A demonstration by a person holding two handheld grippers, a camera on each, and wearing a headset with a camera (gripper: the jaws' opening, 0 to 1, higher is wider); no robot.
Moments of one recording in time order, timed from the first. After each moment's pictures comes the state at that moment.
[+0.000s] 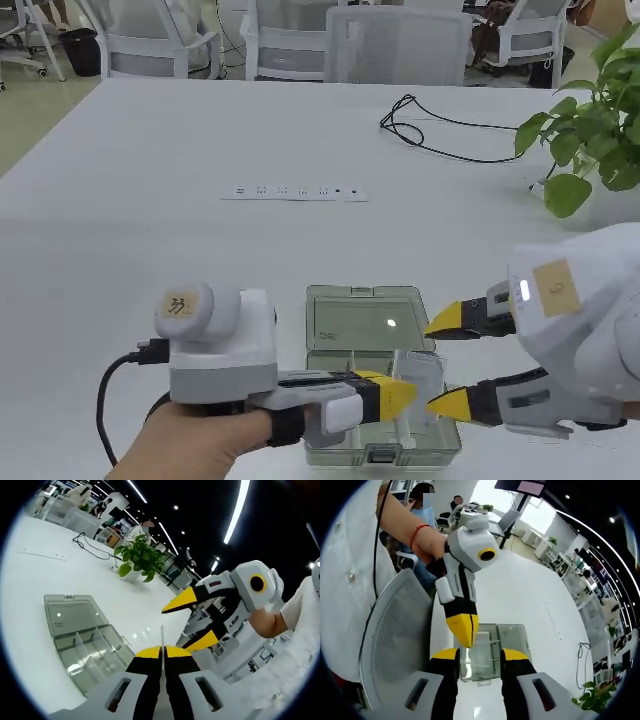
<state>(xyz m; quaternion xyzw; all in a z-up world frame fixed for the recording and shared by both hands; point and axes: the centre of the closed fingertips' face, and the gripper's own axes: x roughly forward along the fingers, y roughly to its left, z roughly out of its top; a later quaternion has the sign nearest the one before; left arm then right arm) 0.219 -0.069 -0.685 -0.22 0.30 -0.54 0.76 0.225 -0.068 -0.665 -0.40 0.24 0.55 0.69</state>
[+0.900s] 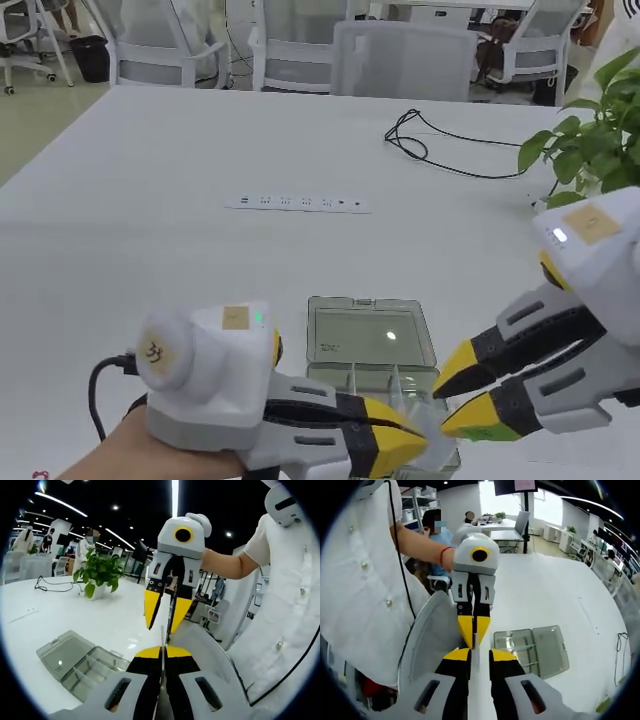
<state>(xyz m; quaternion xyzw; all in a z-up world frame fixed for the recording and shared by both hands) 0.182 -0.070 -0.663 -0.06 0.17 -0.67 0.72 0.186 -0.062 -0.654 -0.26 0.32 0.67 0.62</state>
